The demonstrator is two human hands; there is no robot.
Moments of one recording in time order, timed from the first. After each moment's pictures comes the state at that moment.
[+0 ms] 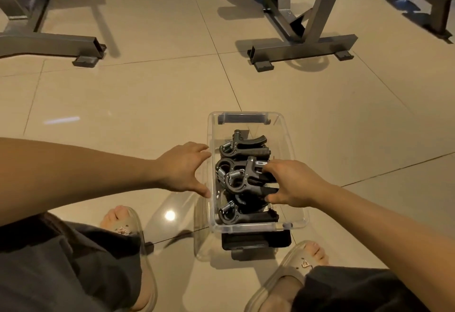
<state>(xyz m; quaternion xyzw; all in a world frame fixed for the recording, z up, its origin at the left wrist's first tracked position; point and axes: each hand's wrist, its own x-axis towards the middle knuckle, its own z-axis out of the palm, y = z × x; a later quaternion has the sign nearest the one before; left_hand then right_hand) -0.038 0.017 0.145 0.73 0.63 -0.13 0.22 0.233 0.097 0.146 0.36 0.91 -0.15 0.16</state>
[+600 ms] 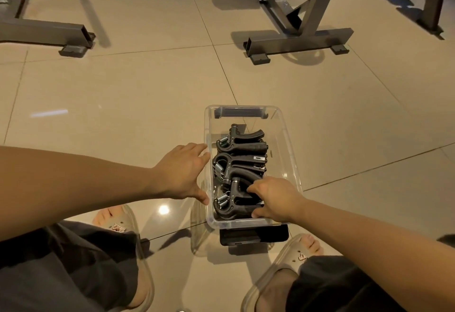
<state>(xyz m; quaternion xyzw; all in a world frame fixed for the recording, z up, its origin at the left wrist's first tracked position) -0.026 0.002 0.131 0.75 0.63 -0.12 0.16 0.227 0.068 0.093 0.31 0.91 -0.13 0.23</state>
